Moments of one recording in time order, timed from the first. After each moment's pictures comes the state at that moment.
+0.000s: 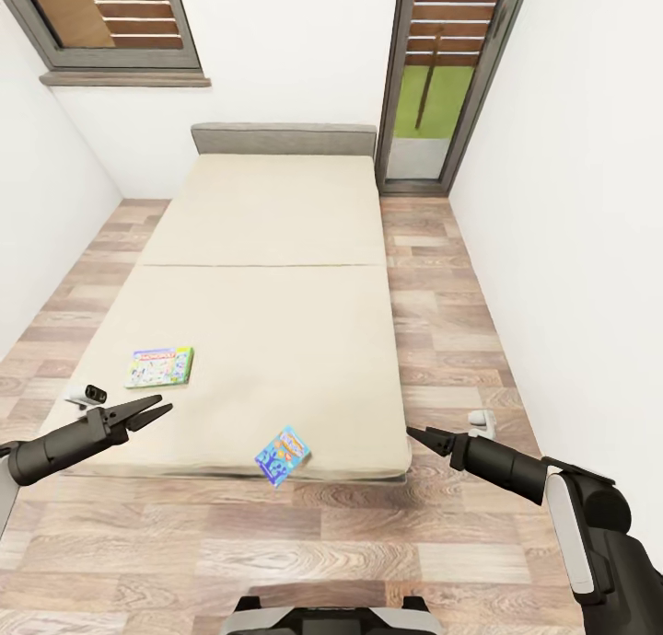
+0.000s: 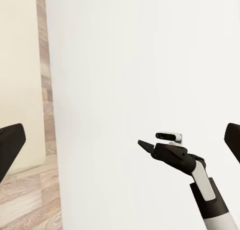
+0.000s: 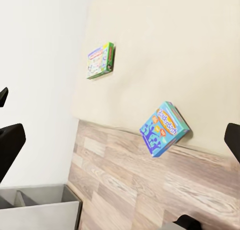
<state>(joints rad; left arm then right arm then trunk) -0.47 0.37 0.41 -1.23 0.42 1.00 -1.35 -0.34 -0.05 -0.28 -1.57 -0.19 0.91 0.99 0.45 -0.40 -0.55</state>
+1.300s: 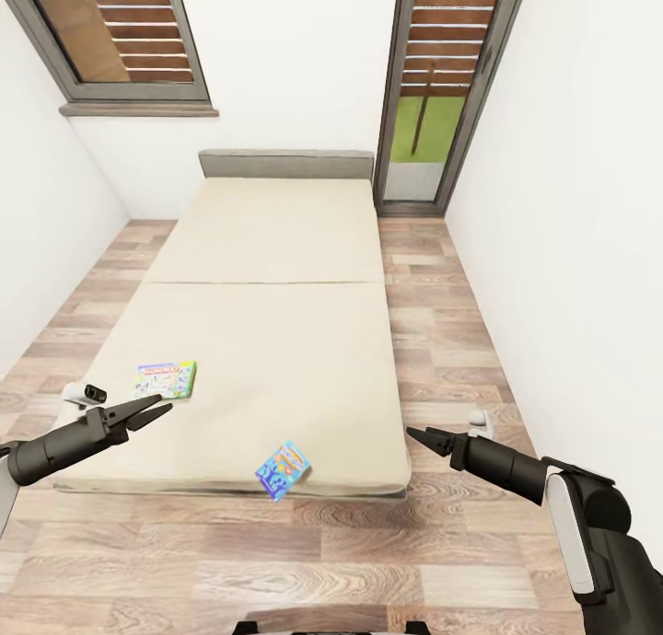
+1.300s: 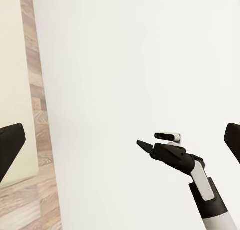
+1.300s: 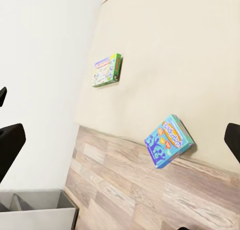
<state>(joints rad) -0.47 0.37 0.41 -1.23 0.42 1.00 -1.36 -0.34 -0.05 -0.28 -1.57 -0.19 0.91 0.98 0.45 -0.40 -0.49</state>
